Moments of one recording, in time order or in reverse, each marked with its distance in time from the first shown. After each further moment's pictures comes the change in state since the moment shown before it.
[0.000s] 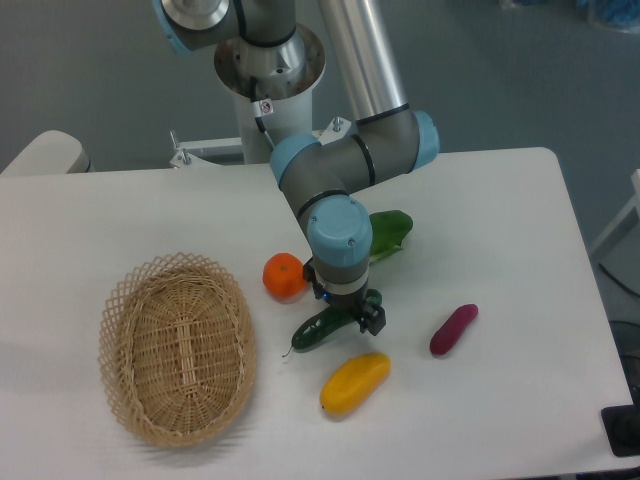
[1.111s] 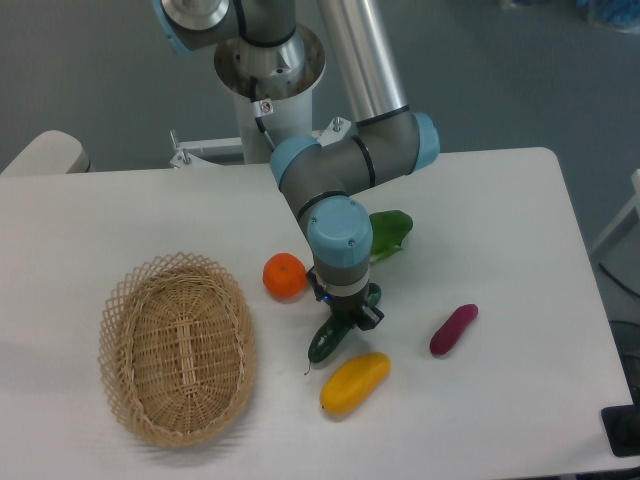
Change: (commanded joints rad) arm 0.011 0.015 0.109 -0.032 0.002 0.002
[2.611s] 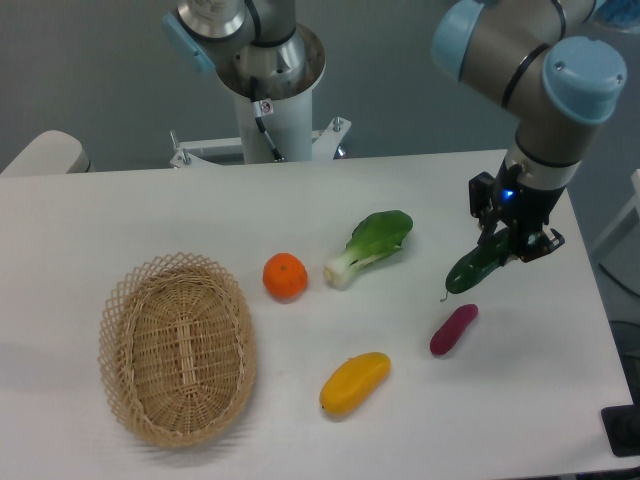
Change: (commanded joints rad) arm 0.342 0.107 0.316 -0.440 -0.166 0.551
